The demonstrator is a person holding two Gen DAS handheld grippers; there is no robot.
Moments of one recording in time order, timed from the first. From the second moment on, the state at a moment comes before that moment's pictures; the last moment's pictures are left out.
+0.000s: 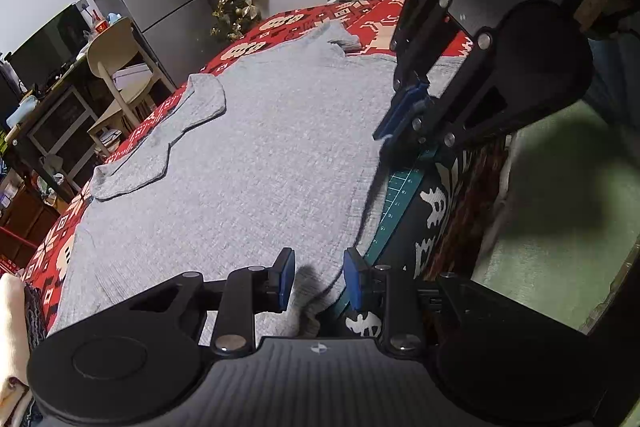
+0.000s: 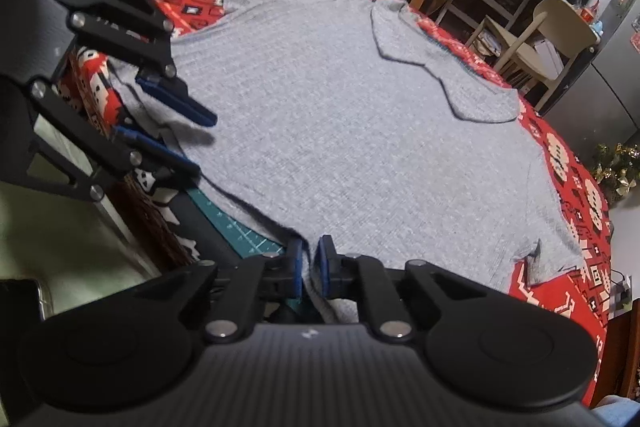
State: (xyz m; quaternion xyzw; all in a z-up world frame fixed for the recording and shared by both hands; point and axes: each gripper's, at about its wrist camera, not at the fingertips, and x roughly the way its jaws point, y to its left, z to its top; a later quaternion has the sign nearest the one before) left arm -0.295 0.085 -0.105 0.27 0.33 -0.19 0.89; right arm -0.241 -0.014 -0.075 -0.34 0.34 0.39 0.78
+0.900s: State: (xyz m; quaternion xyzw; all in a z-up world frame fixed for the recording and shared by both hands) left arm -0.298 0.071 -0.098 0.28 0.30 -0.21 0.89; right arm -0.218 -0.030 -0.057 -0.25 0.37 0.38 0.81
